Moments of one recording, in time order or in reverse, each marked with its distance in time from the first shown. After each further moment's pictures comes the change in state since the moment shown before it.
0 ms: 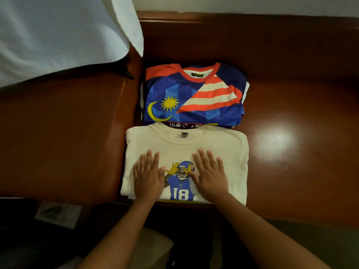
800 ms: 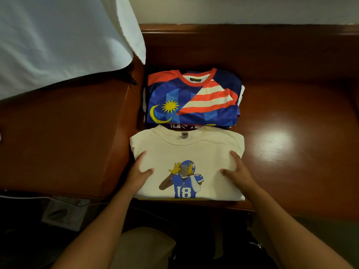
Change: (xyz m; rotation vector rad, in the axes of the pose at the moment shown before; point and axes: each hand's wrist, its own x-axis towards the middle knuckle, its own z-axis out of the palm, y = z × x) left_hand 0.007 -0.033 -0.050 -0.916 -0.237 -0.286; right_hand -0.027 0.066 -0.046 0.960 -0.044 0.458
